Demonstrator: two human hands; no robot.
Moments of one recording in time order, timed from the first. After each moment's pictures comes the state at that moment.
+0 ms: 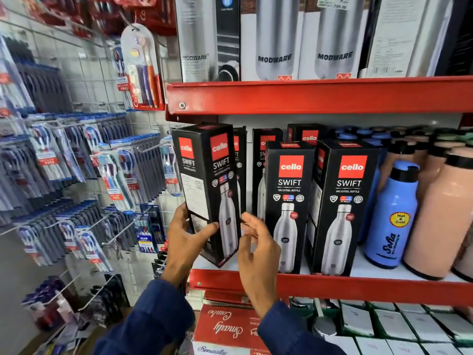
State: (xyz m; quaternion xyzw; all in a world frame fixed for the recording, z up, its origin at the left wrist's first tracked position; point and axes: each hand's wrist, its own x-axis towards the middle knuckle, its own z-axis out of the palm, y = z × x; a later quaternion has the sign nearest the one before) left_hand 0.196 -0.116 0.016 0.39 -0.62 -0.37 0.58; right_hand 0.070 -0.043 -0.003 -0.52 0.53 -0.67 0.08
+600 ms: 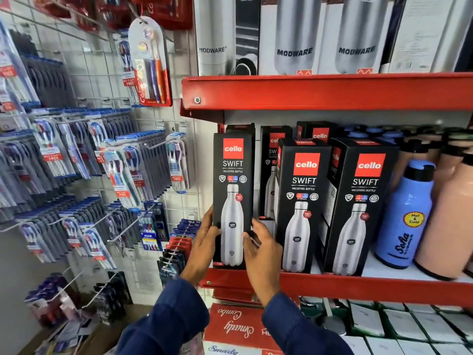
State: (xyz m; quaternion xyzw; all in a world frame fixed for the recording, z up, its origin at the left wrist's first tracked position) left_hand 0.192 -0.149 -0.022 0.35 -0.64 -0.48 0.48; right_hand 0.071 -0.083 -0.034 -0.49 0.60 -0.63 0.06
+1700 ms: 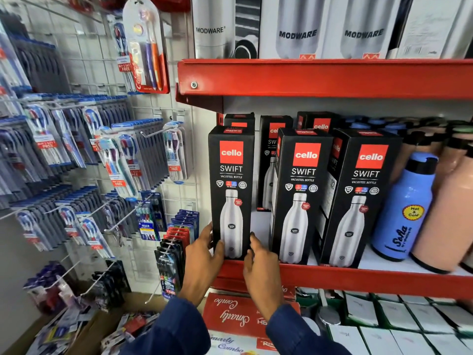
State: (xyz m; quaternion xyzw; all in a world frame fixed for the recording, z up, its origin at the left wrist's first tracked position) left_hand 0.190 -0.126 -0.059 0.45 -0.72 -0.21 0.49; right_hand 0.067 -0.061 -0.058 -0.55 0.71 -0.44 0.04
